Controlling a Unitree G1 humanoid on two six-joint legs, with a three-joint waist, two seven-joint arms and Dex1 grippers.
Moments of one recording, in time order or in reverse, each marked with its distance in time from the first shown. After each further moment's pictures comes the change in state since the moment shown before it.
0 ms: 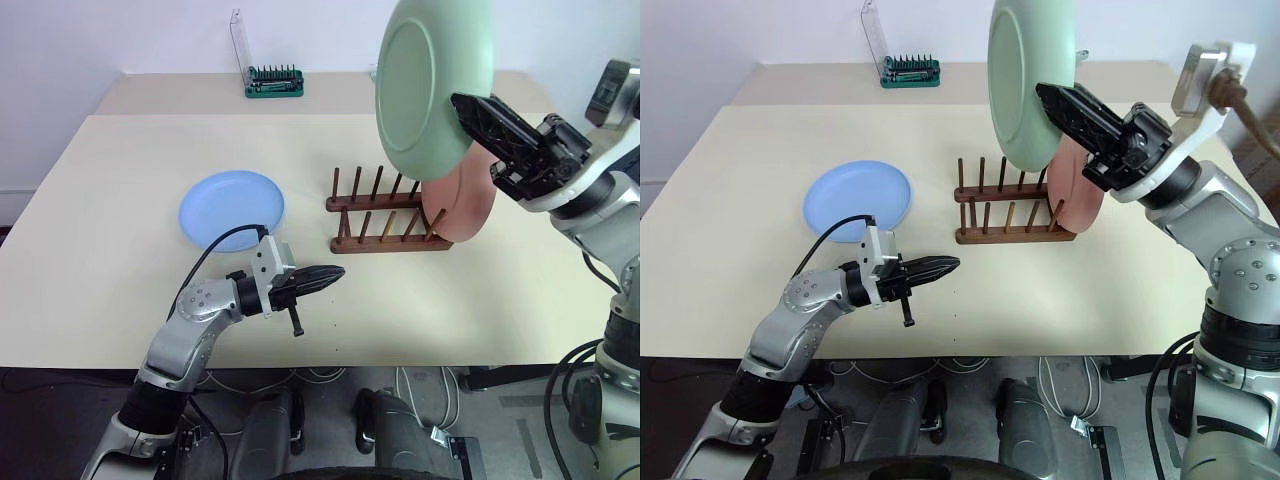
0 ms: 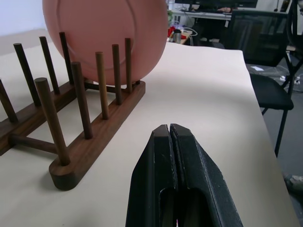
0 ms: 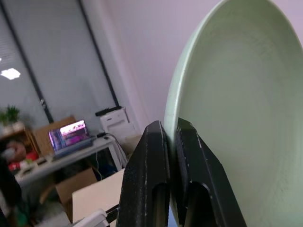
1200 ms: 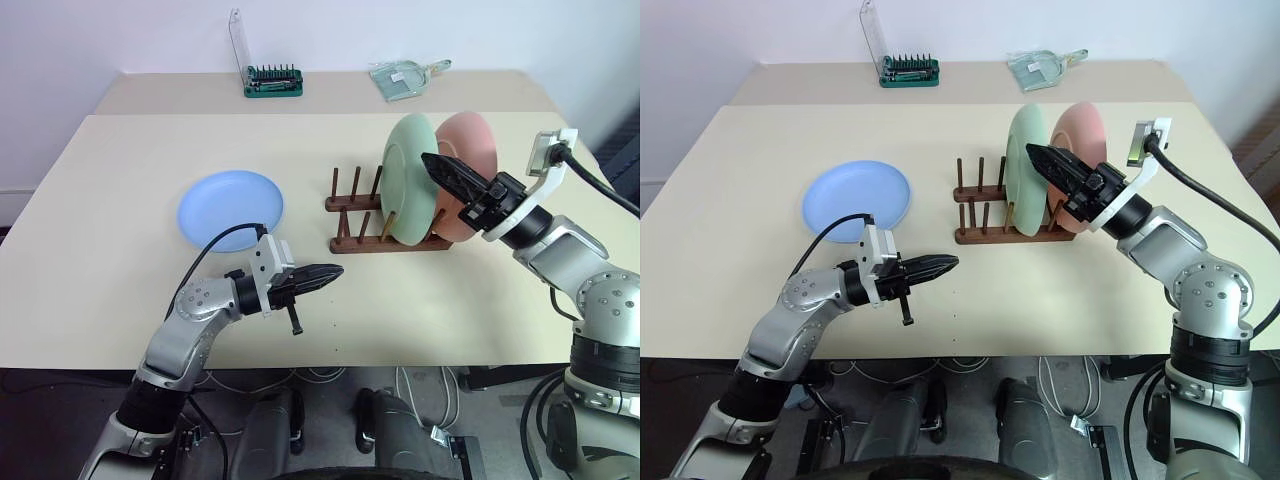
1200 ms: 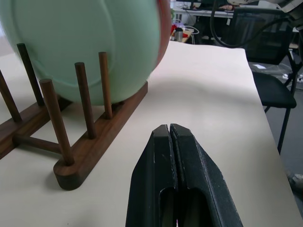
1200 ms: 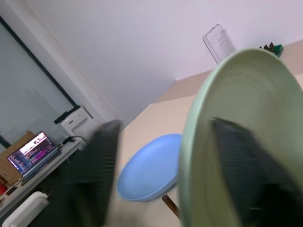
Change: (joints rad) left arm -0.004 0.008 0.001 -0.001 0.000 0.000 0.006; right arm 0.110 0.112 0.014 0.068 -0.130 0.045 -0.122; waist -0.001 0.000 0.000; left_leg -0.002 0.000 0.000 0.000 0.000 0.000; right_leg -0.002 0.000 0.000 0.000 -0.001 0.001
